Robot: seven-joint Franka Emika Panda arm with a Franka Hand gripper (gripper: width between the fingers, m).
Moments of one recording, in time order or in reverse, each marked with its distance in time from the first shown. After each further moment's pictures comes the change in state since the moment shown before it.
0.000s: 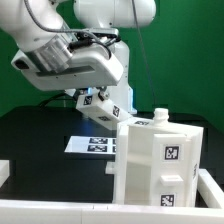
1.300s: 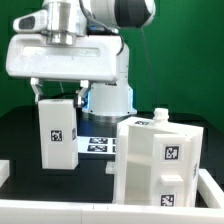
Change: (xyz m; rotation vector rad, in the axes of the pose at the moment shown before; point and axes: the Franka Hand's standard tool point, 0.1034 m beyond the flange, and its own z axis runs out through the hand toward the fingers) arm 0.065 0.008 -0.050 -0.269 1.013 -0.345
